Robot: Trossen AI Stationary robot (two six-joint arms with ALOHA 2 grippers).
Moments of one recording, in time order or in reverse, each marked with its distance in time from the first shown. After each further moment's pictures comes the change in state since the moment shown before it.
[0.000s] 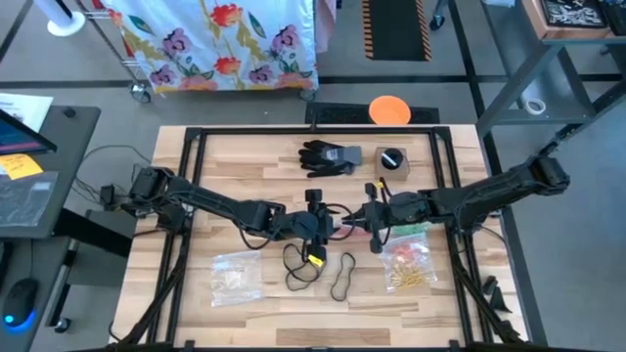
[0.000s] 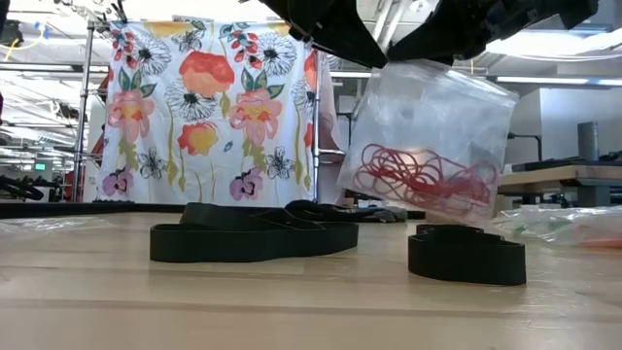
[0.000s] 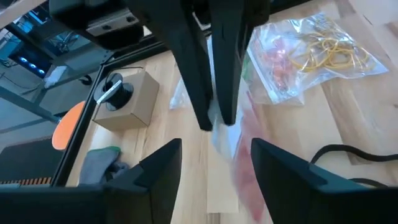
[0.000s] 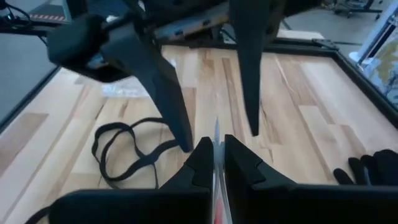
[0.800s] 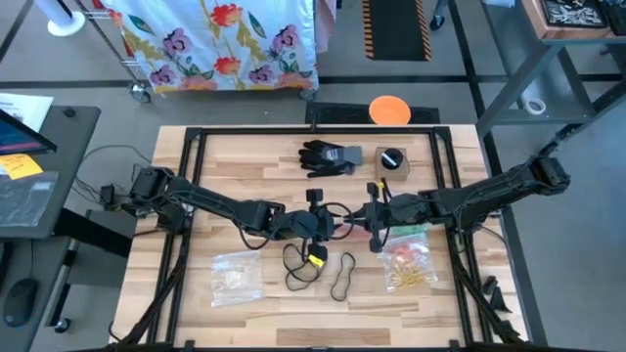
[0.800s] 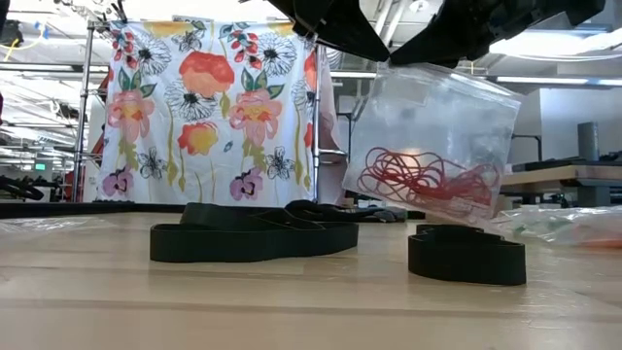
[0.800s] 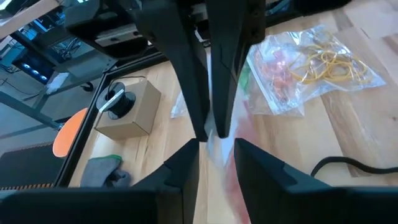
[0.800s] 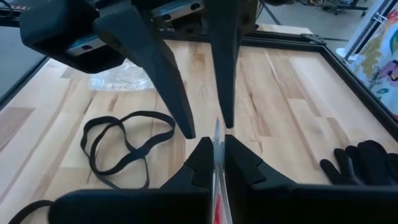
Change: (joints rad) left arm 0.000 0.000 0.000 0.037 0.003 0.008; right arm 0.010 -0.013 0.000 -0.036 0.056 0.001
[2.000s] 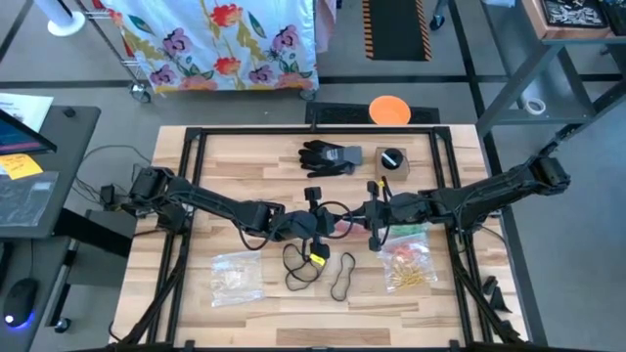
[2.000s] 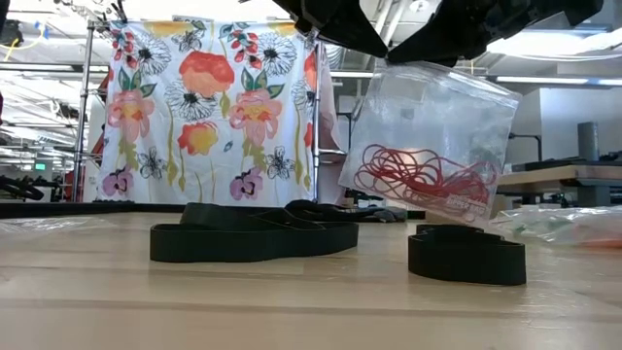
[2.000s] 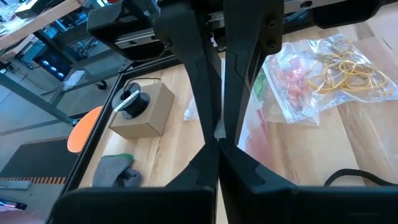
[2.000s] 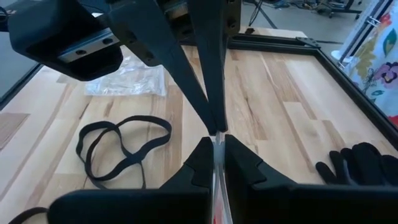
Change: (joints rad) left arm 0.001 -0.002 0.001 0.026 -0.066 -0.018; right arm 0.002 0.000 0.000 0.010 0.008 0.000
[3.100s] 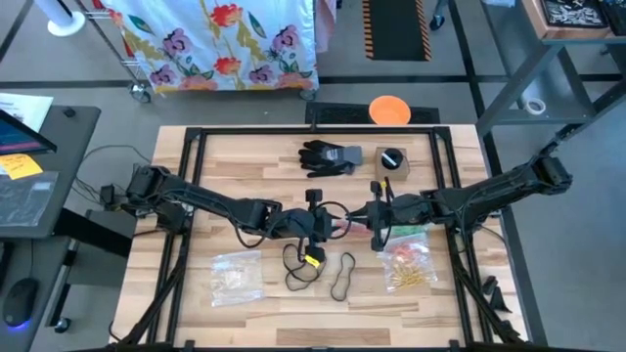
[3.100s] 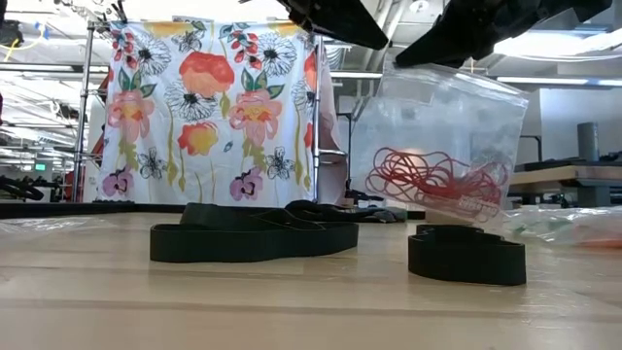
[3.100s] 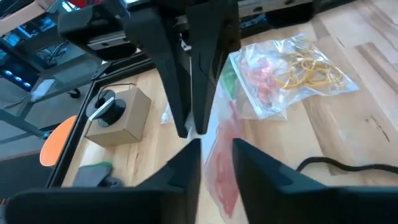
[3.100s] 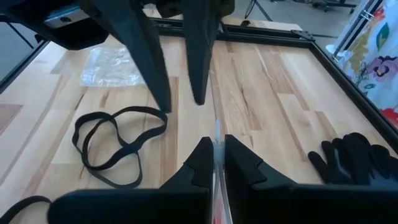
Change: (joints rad) left arm 0.001 -0.028 0.002 -0.050 0.121 0.024; right arm 0.008 -0.028 0.000 -0.055 0.041 0.008
